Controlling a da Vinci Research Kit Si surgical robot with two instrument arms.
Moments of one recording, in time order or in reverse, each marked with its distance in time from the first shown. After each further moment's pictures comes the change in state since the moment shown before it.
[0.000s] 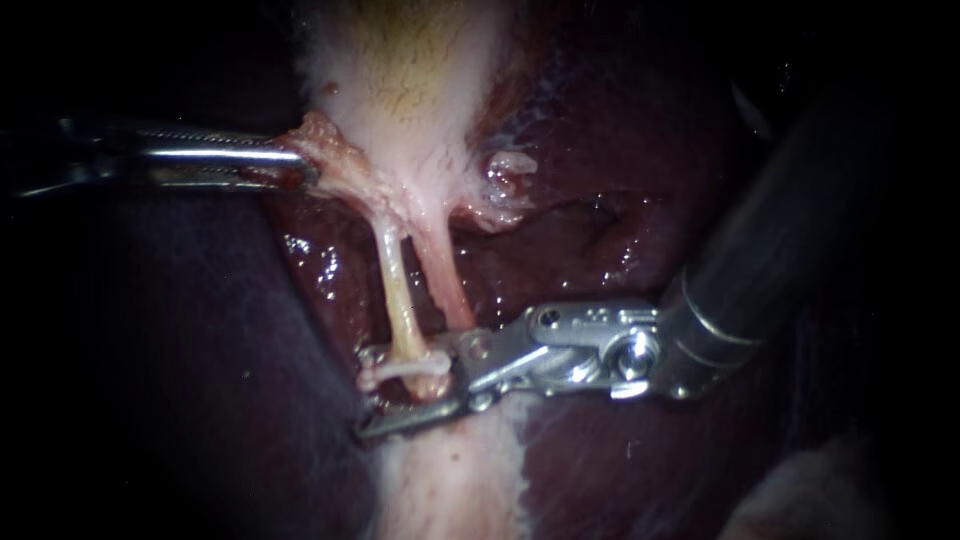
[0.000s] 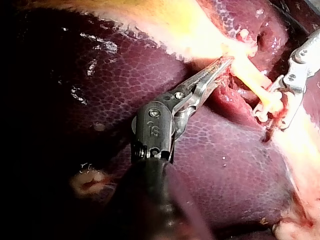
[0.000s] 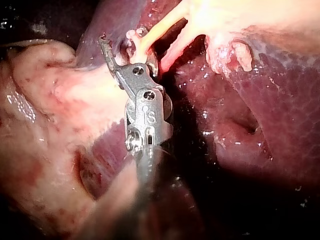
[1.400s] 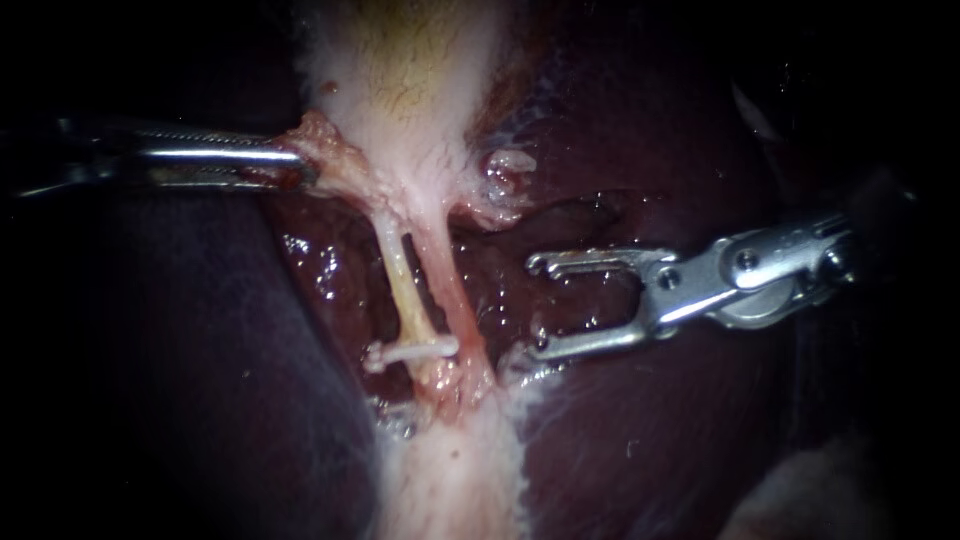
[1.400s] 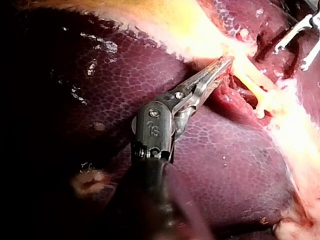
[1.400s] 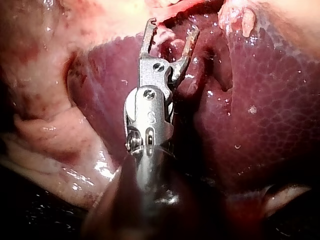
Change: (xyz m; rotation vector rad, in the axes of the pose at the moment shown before) right arm 0.001 -0.001 -0.018 -0.115 -0.059 -0.229; left arm 0.000 0.000 0.000 0.000 0.000 0.000
